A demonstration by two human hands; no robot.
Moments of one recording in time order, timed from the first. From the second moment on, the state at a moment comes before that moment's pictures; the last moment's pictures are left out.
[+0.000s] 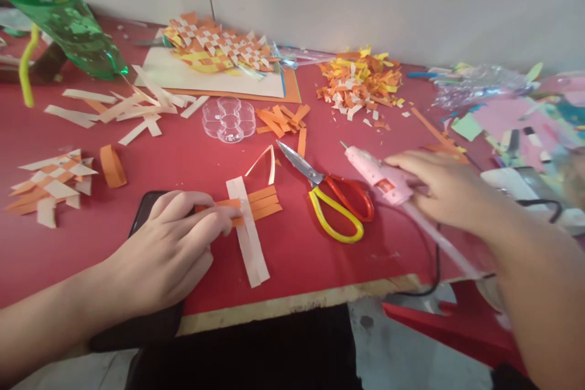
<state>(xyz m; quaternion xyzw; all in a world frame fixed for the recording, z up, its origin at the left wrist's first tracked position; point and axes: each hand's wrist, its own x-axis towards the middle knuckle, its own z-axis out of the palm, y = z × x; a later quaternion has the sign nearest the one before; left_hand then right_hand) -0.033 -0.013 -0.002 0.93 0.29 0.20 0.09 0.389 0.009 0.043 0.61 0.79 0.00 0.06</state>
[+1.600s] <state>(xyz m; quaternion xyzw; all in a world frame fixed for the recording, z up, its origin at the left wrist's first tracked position) -0.031 -0.014 -0.002 0.94 0.25 0.18 0.11 0.207 0.029 0.006 0.29 0.92 -0.15 -0.21</state>
